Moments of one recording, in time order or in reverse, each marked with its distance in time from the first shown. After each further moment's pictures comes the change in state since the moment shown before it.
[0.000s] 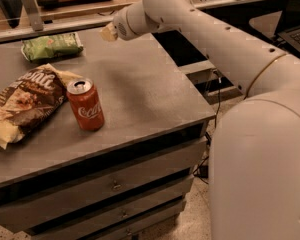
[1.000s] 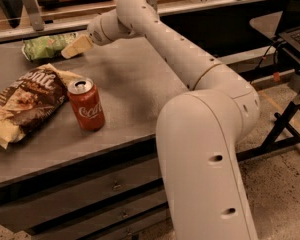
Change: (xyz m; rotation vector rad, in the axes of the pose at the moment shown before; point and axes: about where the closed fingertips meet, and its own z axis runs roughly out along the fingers) arm -0.016 0.023 0.105 -0.163 -0.063 -0.077
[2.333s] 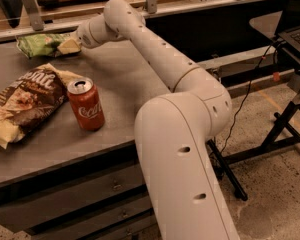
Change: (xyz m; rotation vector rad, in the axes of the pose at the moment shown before) arm 0.000 0.008 0.054 -0.047 -0.004 -0.002
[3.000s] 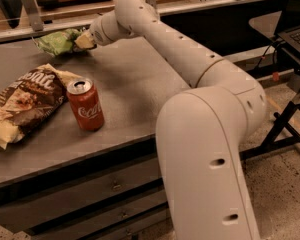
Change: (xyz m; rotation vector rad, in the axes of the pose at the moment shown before) arm 0.007 -0.015 -0.054 0.123 0.043 0.030
